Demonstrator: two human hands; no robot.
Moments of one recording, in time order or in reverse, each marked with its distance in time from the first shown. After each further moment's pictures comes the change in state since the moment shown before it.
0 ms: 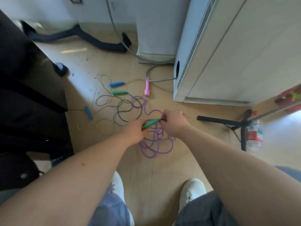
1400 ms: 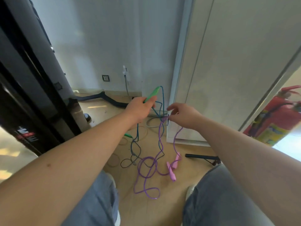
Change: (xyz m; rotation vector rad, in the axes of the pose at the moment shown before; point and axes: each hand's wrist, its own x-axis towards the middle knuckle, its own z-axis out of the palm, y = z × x) left_hand -0.185 0.169 -0.197 -0.598 0.481 0.170; right_hand -0.209 -0.062 -0.198 0.108 0.334 -0.251
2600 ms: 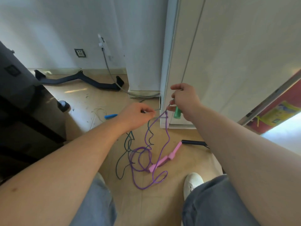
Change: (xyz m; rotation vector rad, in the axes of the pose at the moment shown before) left_hand 0.085 -0.067 0.074 0.239 -0.330 -0.066; right_hand 0.111 0.075 0.032 0.814 0.250 0.429
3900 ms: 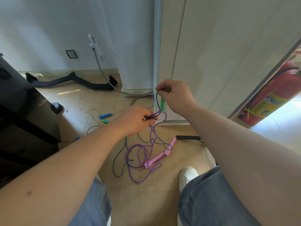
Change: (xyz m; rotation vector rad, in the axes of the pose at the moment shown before) left_hand -0.006 0.003 0.026 0.341 -0.090 0.257; right_hand -0.019 0.005 -0.023 -0.461 -0.053 -0.508
